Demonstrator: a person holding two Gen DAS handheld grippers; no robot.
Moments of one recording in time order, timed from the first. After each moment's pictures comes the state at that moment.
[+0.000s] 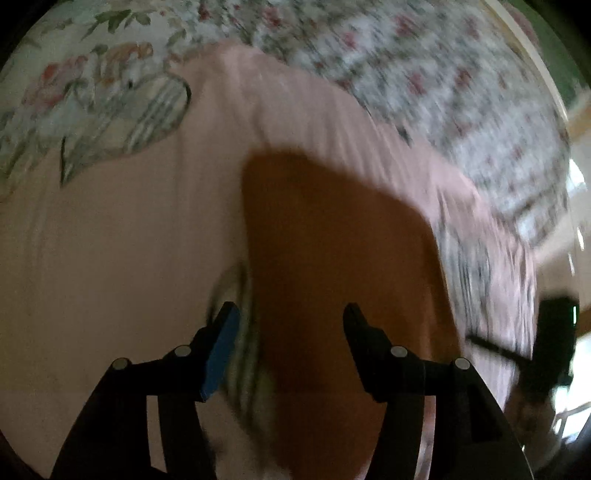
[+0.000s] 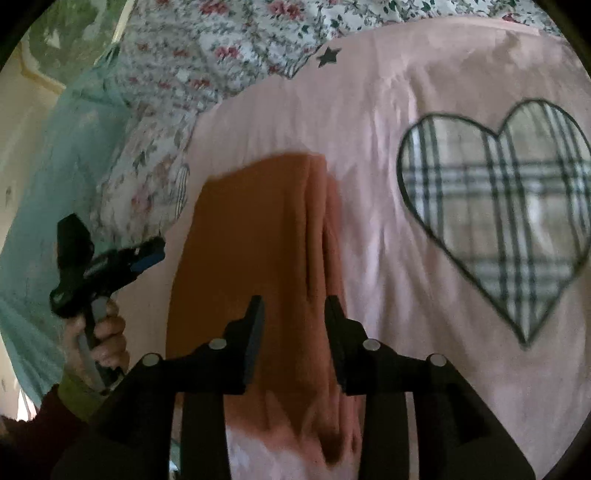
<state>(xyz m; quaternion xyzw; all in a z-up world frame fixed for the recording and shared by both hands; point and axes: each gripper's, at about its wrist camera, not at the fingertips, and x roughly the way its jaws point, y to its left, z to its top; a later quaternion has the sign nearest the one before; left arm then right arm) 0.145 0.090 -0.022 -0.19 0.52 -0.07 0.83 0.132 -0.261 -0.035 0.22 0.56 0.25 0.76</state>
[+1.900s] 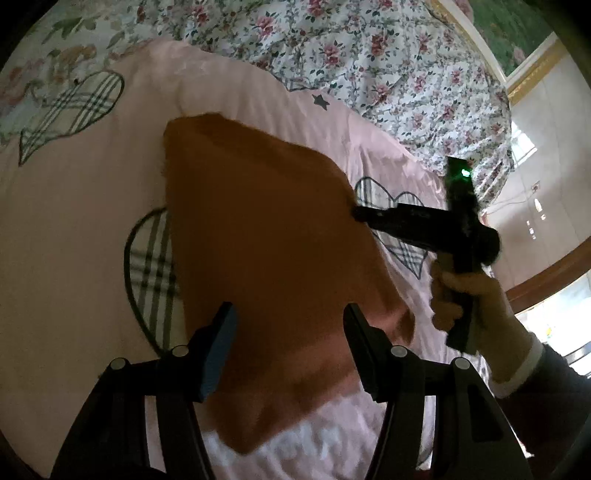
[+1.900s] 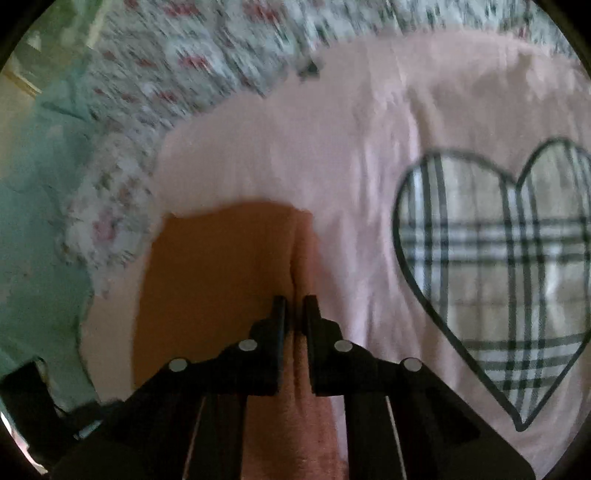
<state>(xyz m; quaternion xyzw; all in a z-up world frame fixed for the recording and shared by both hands) 0.098 0.033 -0.009 -0.19 0.50 -0.16 0.83 0.211 -0.241 -0.067 0.19 0.57 0.17 0.78</state>
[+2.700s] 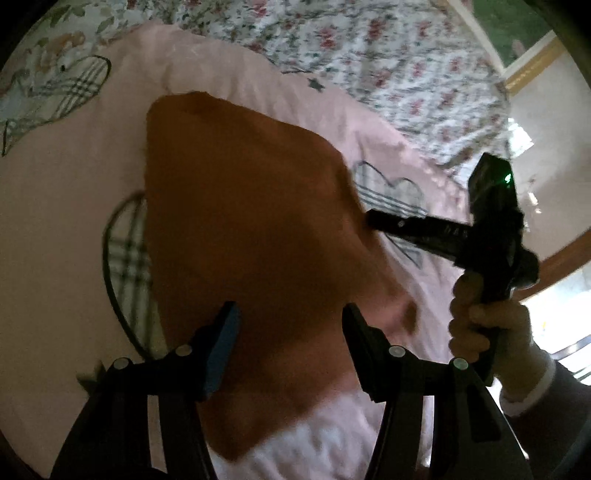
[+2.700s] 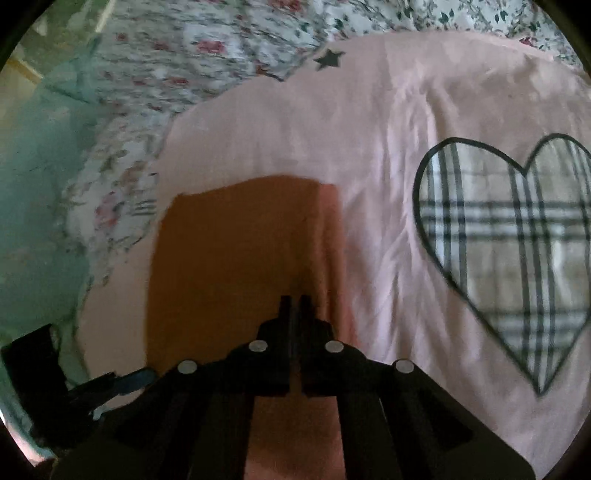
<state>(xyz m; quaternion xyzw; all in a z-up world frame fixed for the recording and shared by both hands) 0.088 0.020 -0.028 -0.20 0.51 -0.19 0.81 0.166 -0.221 -0.040 0.18 0.55 0.21 0.78</state>
